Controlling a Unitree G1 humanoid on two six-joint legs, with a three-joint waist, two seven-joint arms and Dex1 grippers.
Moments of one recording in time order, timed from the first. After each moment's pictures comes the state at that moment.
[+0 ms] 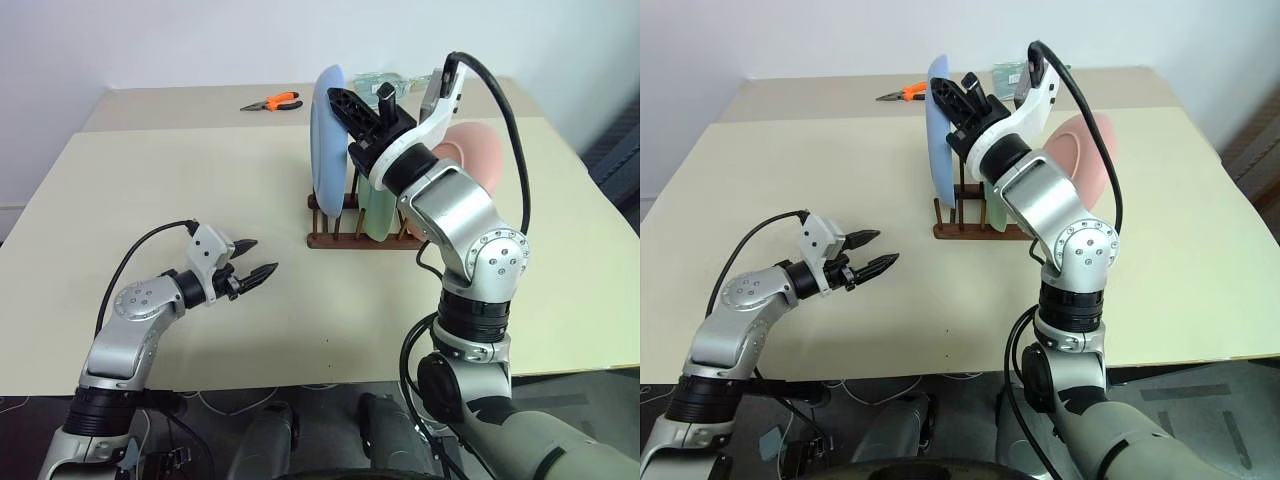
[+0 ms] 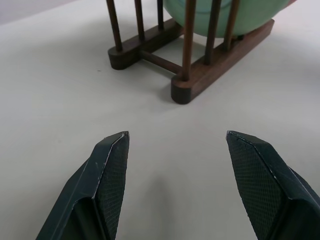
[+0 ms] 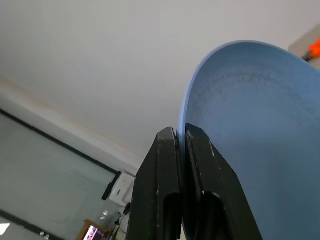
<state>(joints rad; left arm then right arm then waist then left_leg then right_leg) -0.18 0.55 0.02 -0.16 -0.32 0.32 -0.78 -0.79 0.01 -0.18 -0.21 1.47 0.70 -0.52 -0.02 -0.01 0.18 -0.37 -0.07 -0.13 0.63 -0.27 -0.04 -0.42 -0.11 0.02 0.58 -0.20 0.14</state>
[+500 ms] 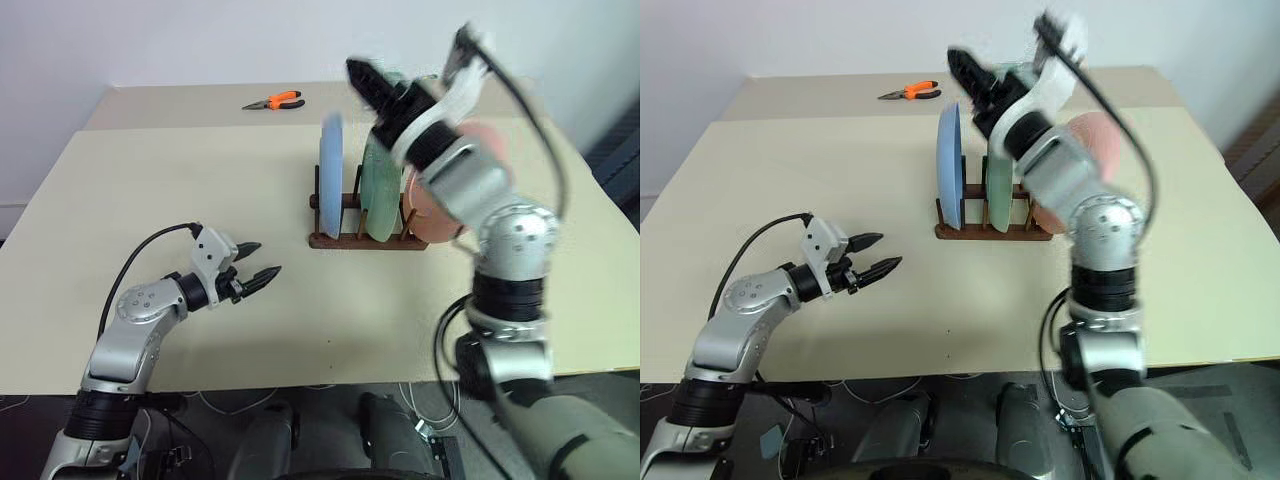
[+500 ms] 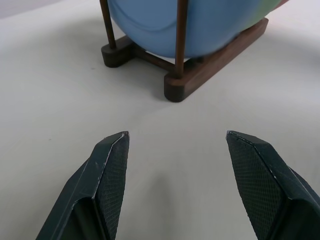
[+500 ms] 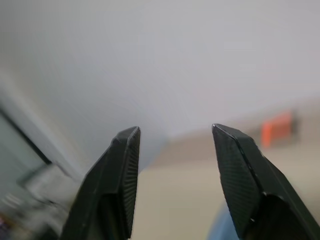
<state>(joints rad) -0.17 0.53 0.01 -0.18 -0.32 0.33 -0.76 -0.87 -0.41 -0.09 -0.31 1.10 0.67 -0.04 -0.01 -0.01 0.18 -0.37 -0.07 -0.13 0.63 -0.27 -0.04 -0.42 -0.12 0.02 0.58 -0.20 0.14</state>
